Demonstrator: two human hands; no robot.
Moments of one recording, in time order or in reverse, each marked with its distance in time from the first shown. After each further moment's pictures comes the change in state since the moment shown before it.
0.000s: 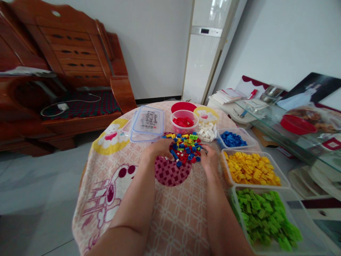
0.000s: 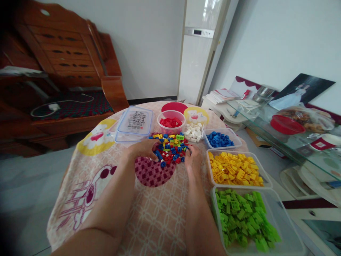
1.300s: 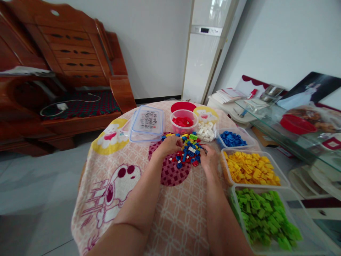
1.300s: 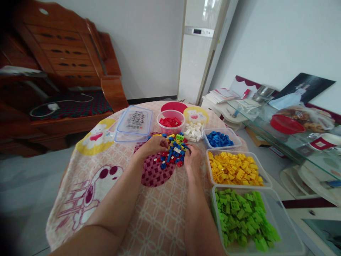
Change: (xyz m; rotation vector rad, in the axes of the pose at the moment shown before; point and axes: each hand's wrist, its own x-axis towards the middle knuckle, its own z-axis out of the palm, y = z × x) left_hand 0.032 0.012 0.030 -0.408 0.212 0.160; right_hand -0.003 -0.003 0.003 0.027 0.042 0.001
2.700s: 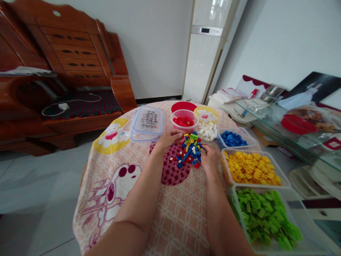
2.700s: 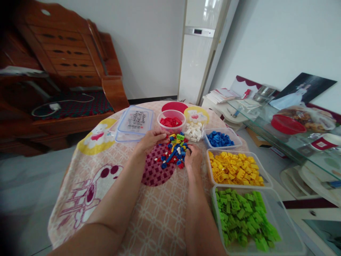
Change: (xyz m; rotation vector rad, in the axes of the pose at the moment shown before) left_hand 0.001 0.005 -0.002 -1.013 0.193 -0.124; right_hand 0.001 -0.002 -0.002 -0.007 0.000 0.002
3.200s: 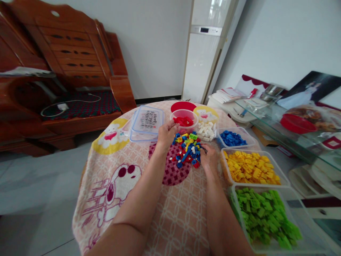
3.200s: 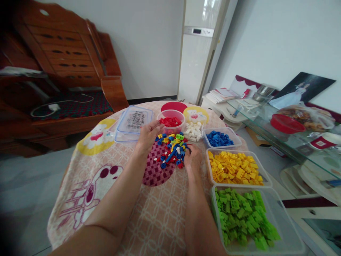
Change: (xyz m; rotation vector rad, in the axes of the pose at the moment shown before) left_hand 0.009 0.008 0.015 0.082 0.290 0.317; right_hand 0.000 0.000 0.001 0.023 0.010 -0.019
